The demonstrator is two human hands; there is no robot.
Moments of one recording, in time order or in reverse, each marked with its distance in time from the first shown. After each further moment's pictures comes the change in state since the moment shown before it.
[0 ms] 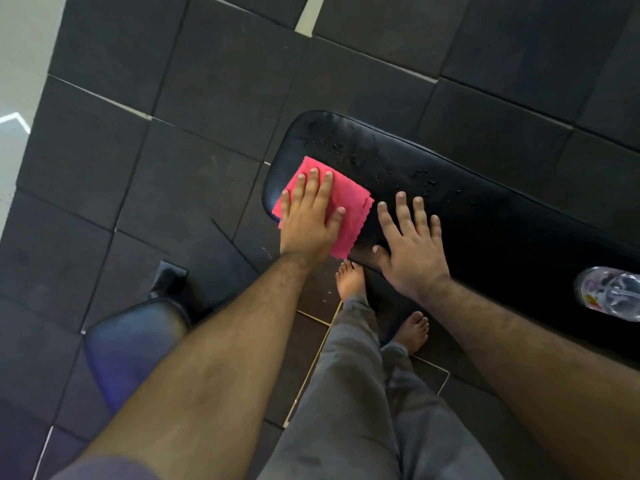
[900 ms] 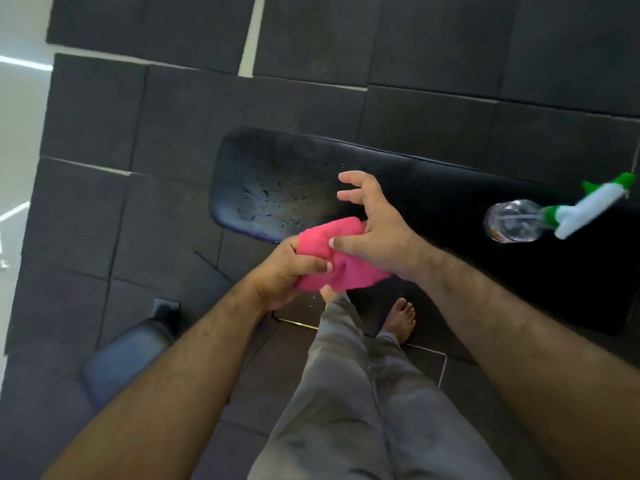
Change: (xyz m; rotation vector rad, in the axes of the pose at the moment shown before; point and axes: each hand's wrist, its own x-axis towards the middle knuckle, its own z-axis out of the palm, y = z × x) left_hand -0.100 0.111 -0.030 -1.286 -0.794 -0.243; right_hand -0.110 0.053 -0.090 1.154 0.050 -0.011
